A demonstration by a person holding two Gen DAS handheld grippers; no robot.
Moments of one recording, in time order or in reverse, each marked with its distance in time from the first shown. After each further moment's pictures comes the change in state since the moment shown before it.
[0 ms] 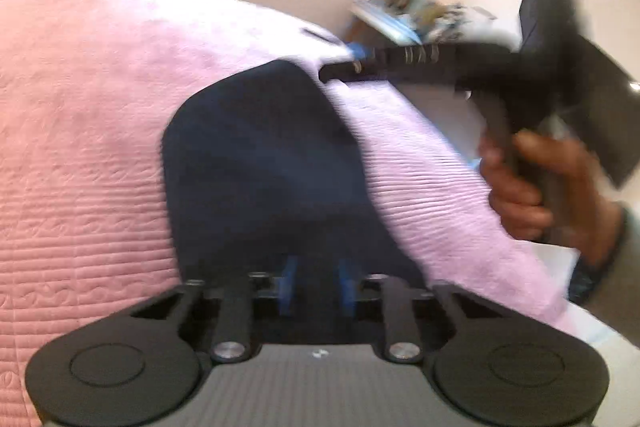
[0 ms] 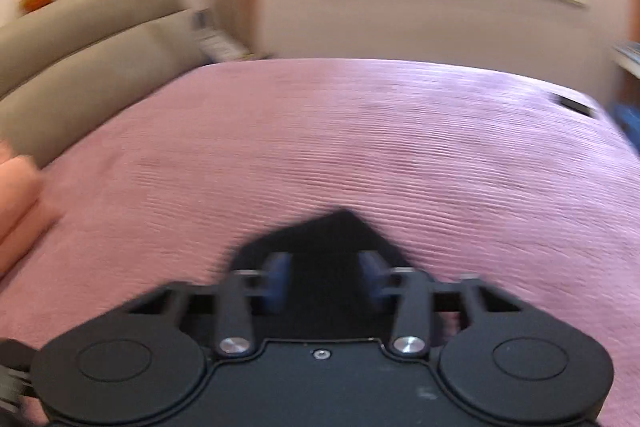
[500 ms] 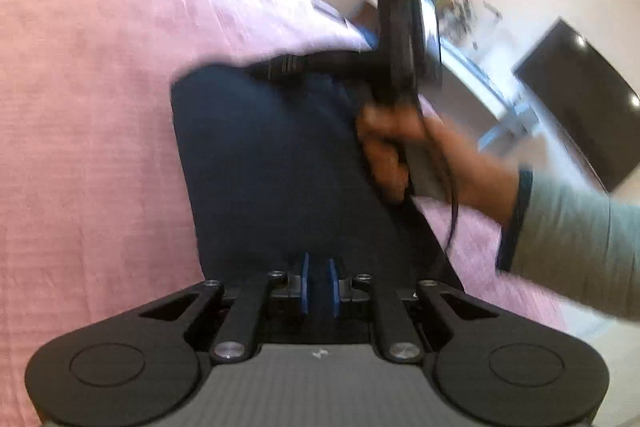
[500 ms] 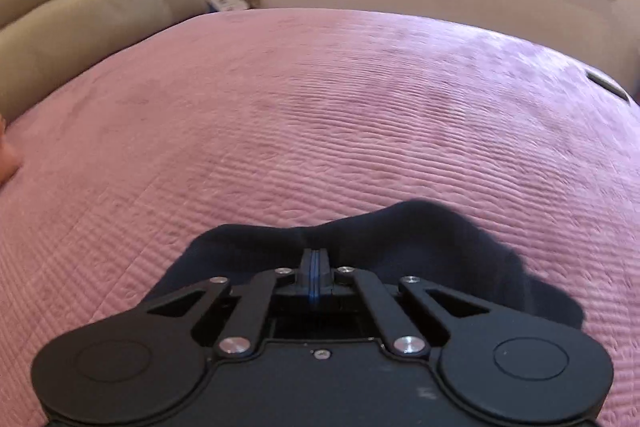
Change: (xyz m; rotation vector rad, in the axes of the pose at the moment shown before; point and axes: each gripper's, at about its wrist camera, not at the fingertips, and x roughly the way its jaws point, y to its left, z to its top) left arm -0.020 0.017 -0.040 -0.062 0.072 -0.045; right arm 0.098 -0.025 -0.033 0.005 0.060 -0.202
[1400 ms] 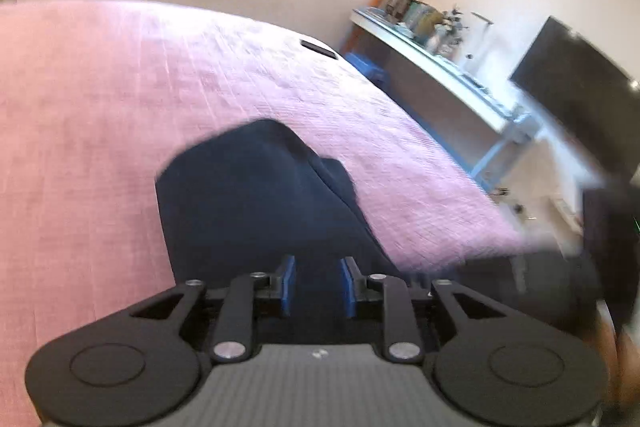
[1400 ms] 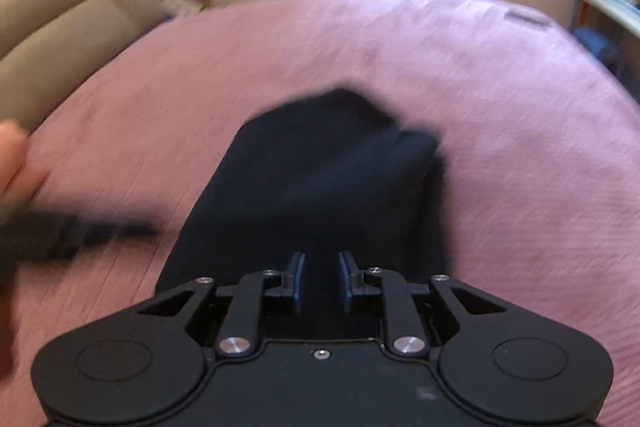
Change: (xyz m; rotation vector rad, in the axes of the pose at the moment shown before) left arm -0.010 -0.030 0.070 0.108 -0.112 0.070; right arm -0.164 0.037 -0.106 0.121 0.133 -0.018
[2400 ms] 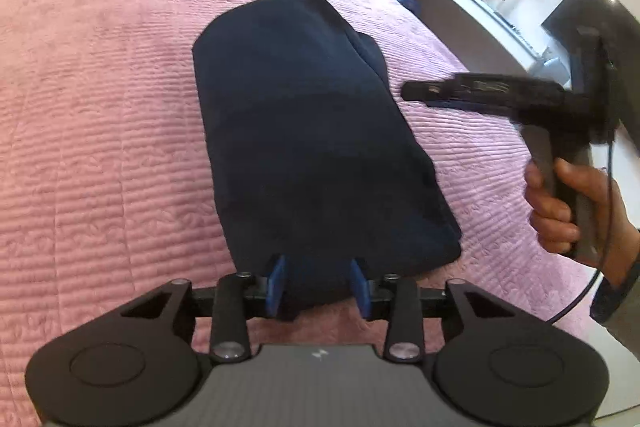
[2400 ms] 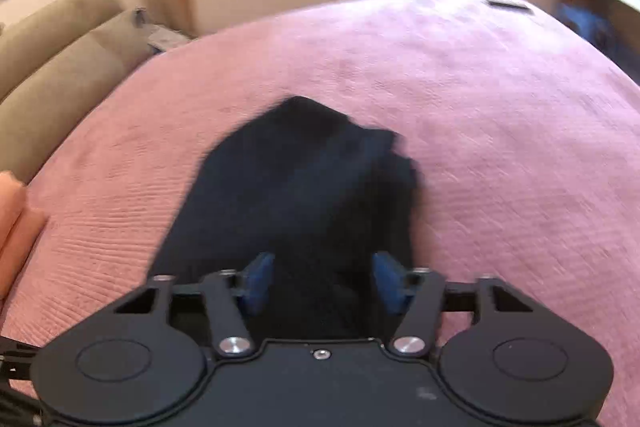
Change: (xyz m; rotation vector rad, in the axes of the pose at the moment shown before) left arm -0.026 0.004 -0.071 -0.072 0.241 0.063; right arm -0.002 -0.032 0.035 0.111 -0.069 0.097
